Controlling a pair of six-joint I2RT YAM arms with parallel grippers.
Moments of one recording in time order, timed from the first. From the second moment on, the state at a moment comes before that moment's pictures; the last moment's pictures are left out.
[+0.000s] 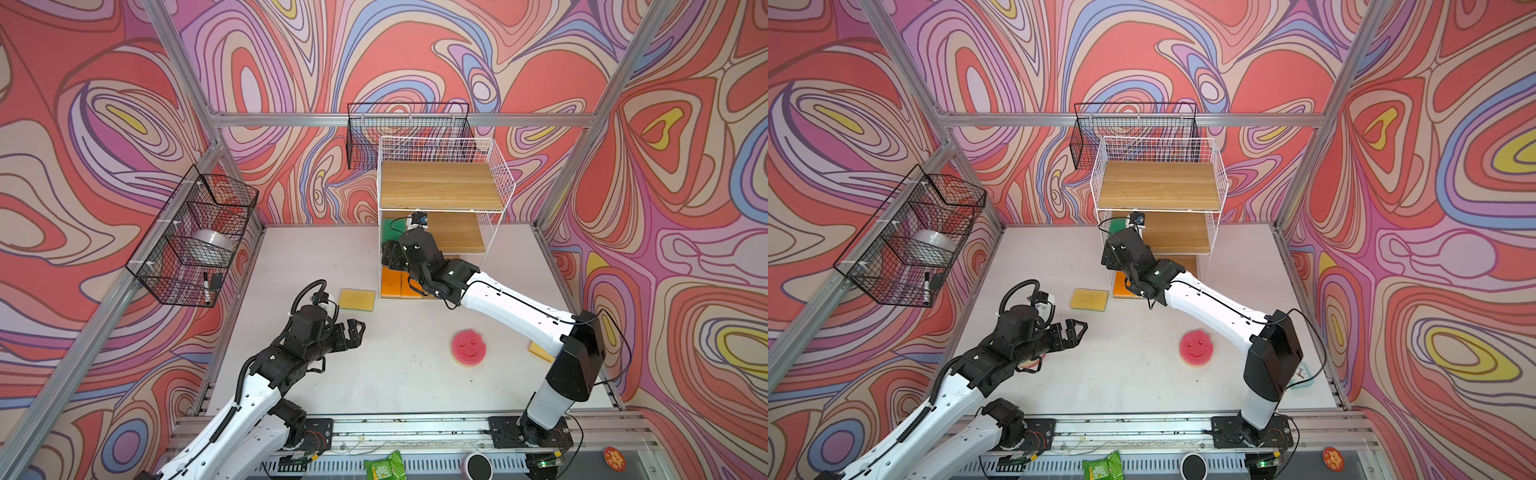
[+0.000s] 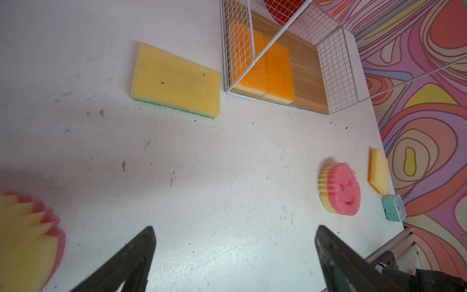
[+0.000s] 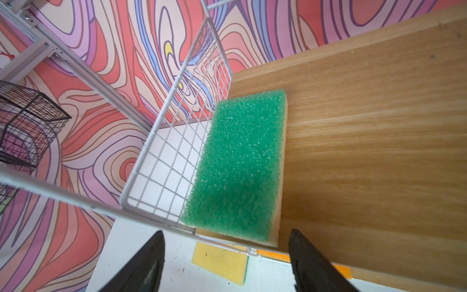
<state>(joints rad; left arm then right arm) -0.47 0.74 0.60 -0.55 0.10 -0.65 0.82 1.71 1.58 -0.33 0.37 0.65</state>
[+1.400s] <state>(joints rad) -0.17 1.58 1.12 -0.64 0.10 -0.49 0.90 1.13 0.95 -0.16 0.06 0.47</state>
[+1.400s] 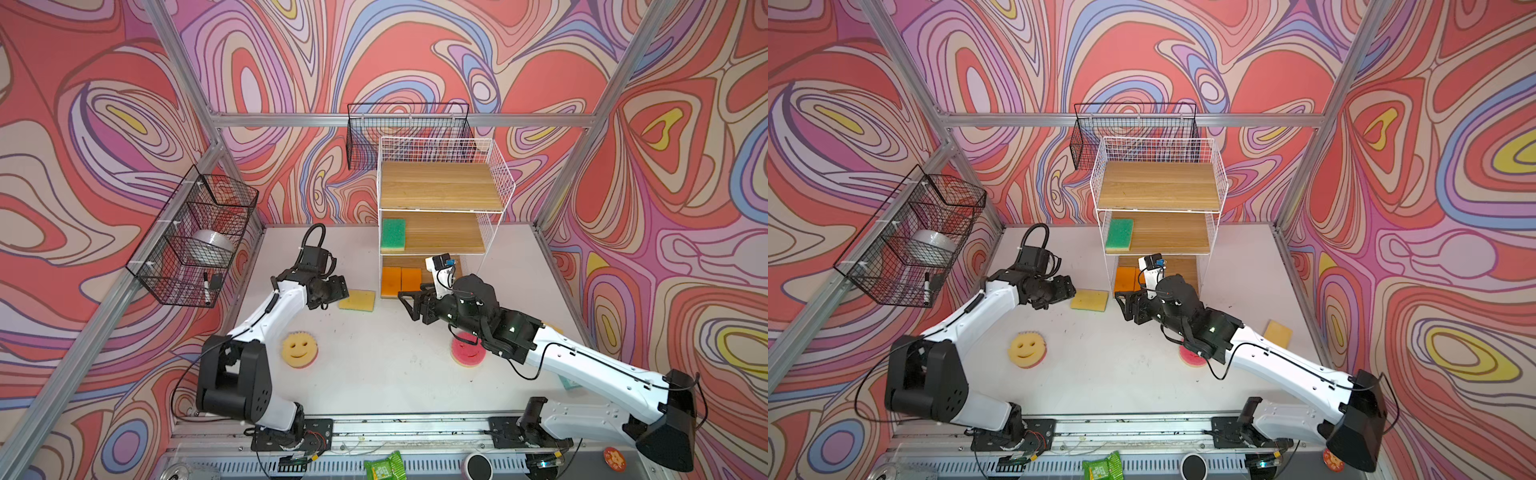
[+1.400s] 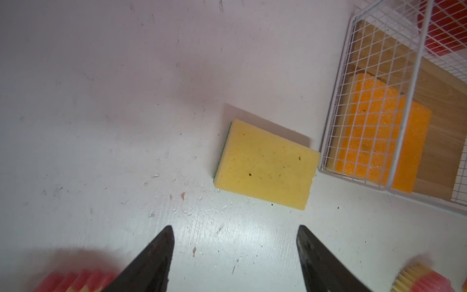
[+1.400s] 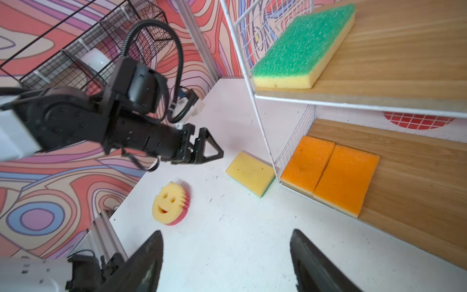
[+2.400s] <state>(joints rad) -0.17 1.85 1.18 -0.50 0.10 -0.46 0.90 1.10 0.86 -0.14 -0.02 0.37</state>
